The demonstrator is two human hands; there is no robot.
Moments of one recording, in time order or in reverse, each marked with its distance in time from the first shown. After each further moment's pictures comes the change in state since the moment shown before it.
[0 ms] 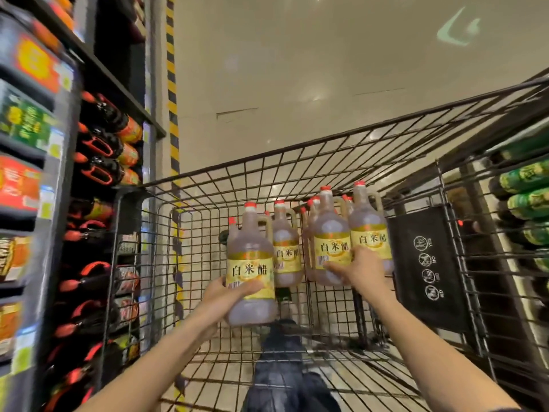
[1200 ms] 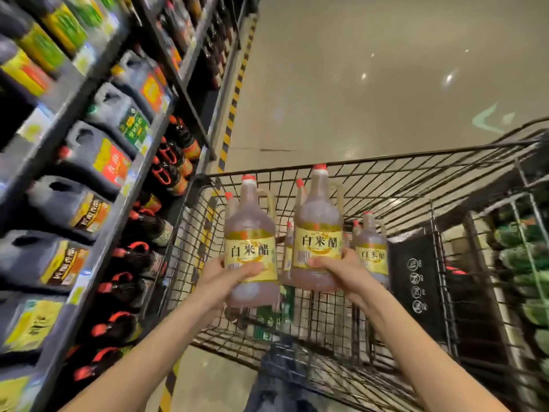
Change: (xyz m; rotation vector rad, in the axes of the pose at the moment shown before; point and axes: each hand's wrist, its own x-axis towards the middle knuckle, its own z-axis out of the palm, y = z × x) left_hand -0.139 -0.004 -0.001 -0.237 0.174 0.297; right_hand -0.127 -0.051 -0.061 0.866 -0.464 -0.183
